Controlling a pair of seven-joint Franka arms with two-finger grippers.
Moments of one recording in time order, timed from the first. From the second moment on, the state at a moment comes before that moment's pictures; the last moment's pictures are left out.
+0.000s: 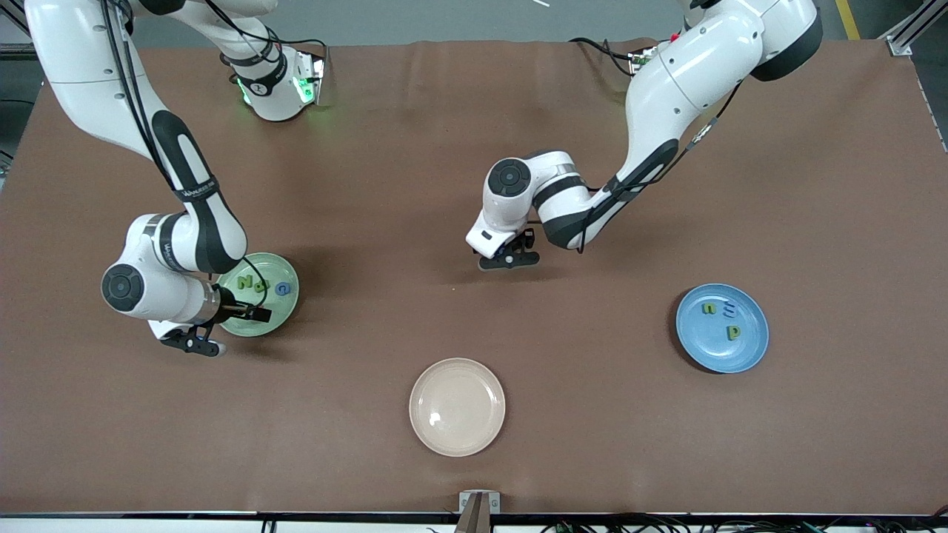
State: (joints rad) left arm -0.19 0.80 -0.68 -1.78 0.66 2.34 -1.30; right arm 0.03 0.56 -0.01 -1.87 0.10 2.30 0.19
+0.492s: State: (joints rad) left arm 0.13 0.73 -0.95 -1.77 0.66 2.08 -1.15; right arm 0.03 0.56 -0.01 -1.87 0.10 2.30 0.19
